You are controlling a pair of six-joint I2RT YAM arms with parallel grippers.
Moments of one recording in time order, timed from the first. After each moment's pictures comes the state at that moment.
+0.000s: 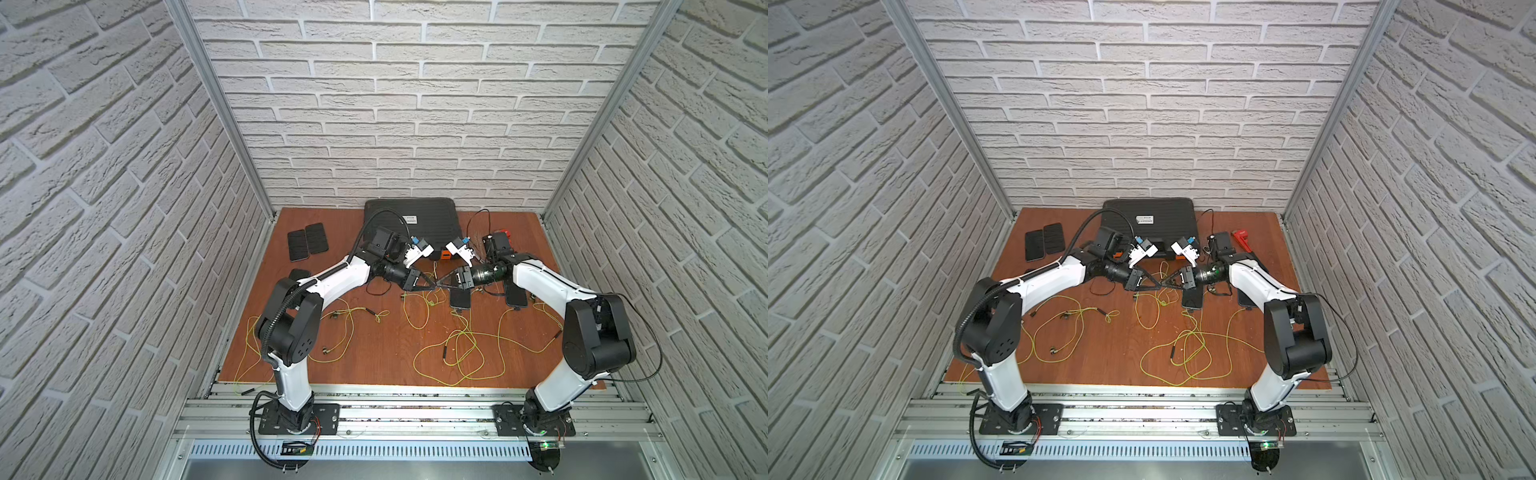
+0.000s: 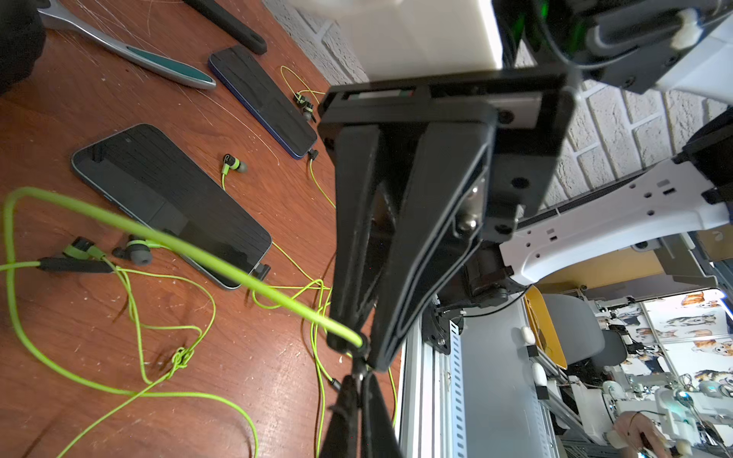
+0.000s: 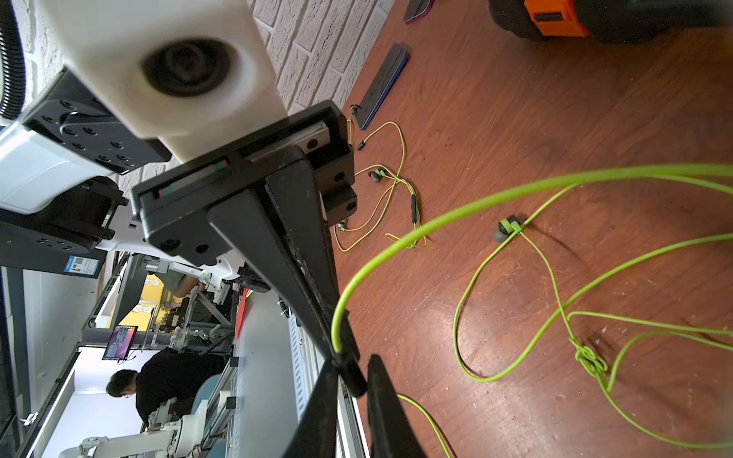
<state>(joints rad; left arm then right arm) -0.57 1.83 1.34 -0.38 1.03 -0.03 0.16 1.68 1.16 -0.58 -1.17 0.00</state>
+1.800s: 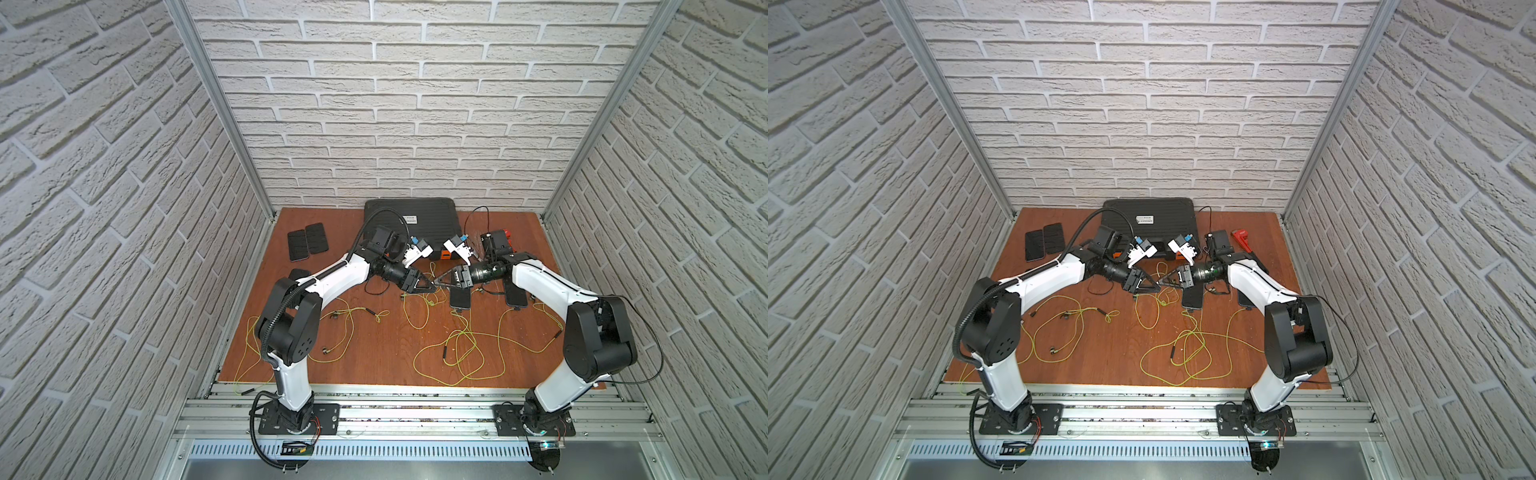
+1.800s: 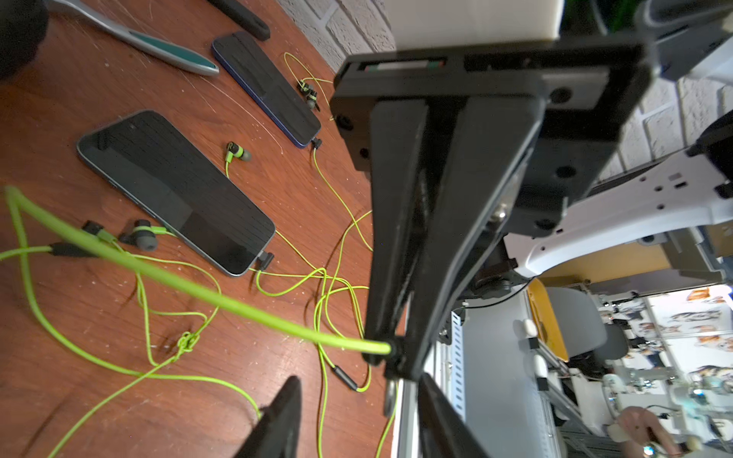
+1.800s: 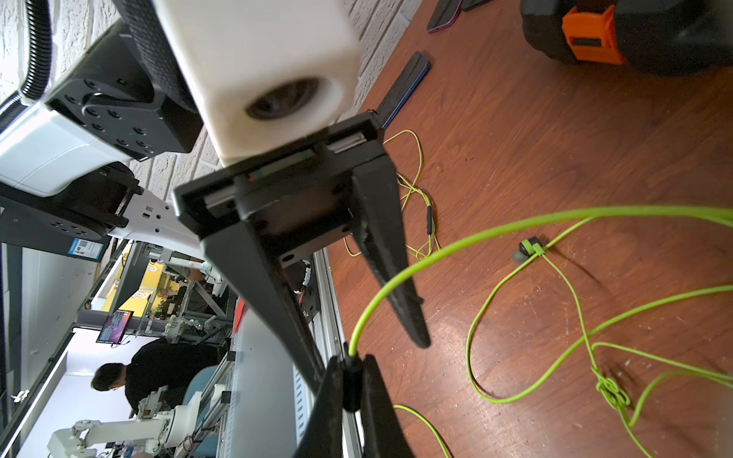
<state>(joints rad) -0.56 1.83 1.37 -0.47 1.01 0.03 0.19 1.65 1.17 -0.54 -1.18 0.01</state>
